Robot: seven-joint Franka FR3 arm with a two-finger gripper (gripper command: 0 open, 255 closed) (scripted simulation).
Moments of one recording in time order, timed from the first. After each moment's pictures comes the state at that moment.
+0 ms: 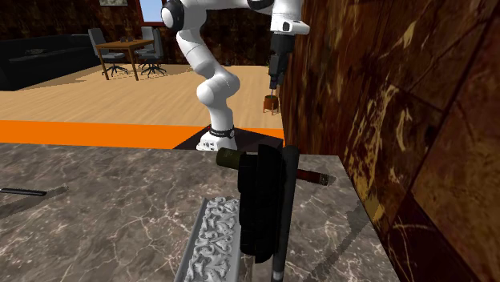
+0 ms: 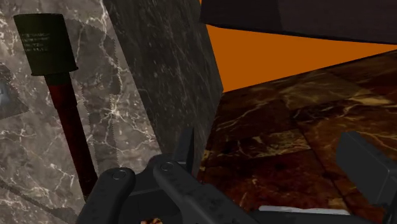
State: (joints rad) arm -0.04 -0.67 -0.17 -2.31 -0.23 1.62 -0.26
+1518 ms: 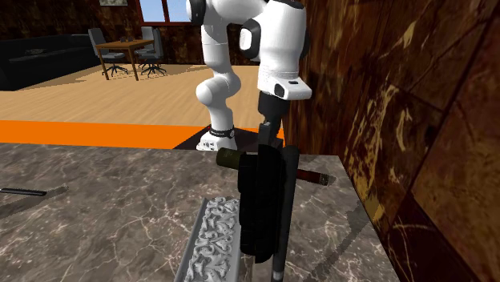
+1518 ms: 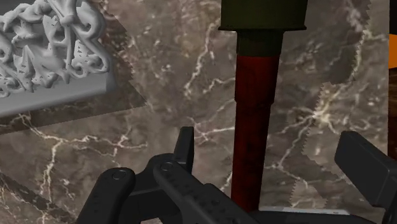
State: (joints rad) arm -0.10 -0.04 -0.60 -2.01 -0.14 2.00 -0.80
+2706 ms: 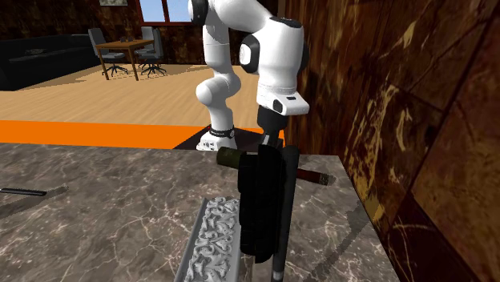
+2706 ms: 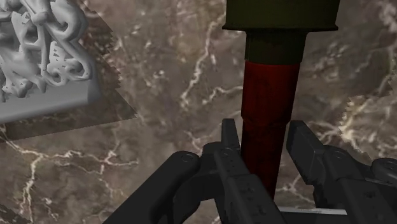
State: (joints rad) arm -0.10 -0.01 -0.61 -2.05 -0.13 2.08 -0.81
